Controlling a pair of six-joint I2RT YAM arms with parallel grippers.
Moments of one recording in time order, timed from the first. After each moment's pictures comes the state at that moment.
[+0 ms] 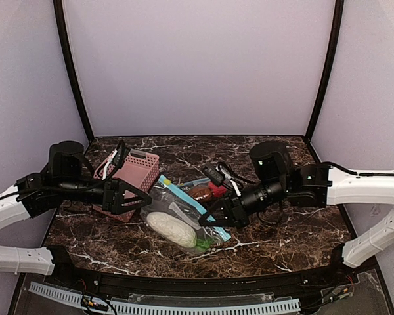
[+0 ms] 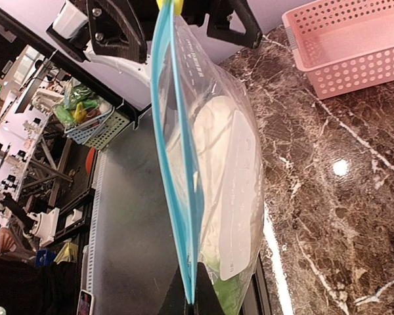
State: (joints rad) left arm -0.78 0.83 0.77 -0.35 0.54 -0.51; right arm 1.09 1.32 0.99 -0.18 -0.63 0.40
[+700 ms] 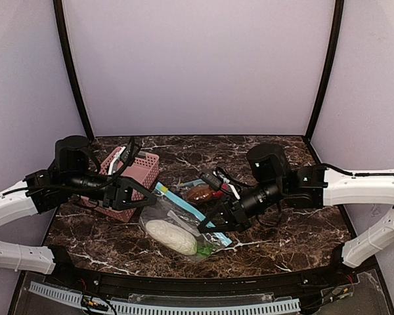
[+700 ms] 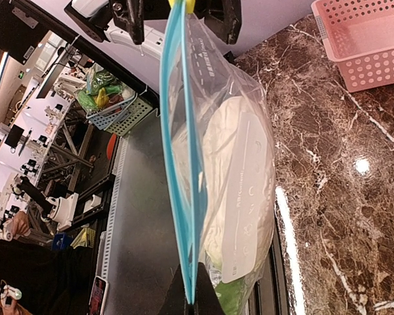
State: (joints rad) left arm -0.78 0.92 0.78 -0.19 0.79 -0.57; right arm 1.09 1.34 0.98 -0.14 -0.76 0.40
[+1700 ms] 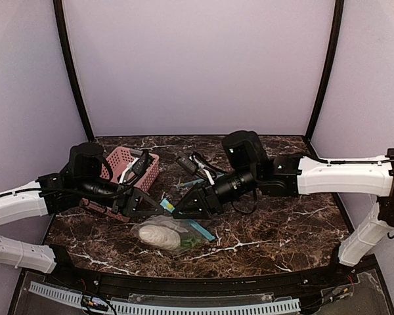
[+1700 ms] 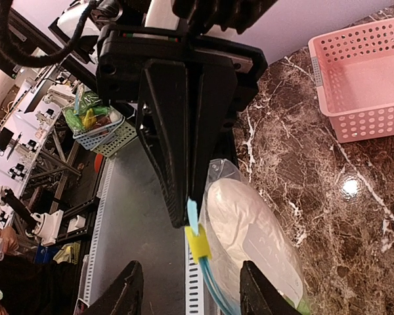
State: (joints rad) left arm -0.80 1.00 0.74 -0.13 0.86 -0.60; right arm 1.09 1.54 1.19 -0.11 -0.72 0.37
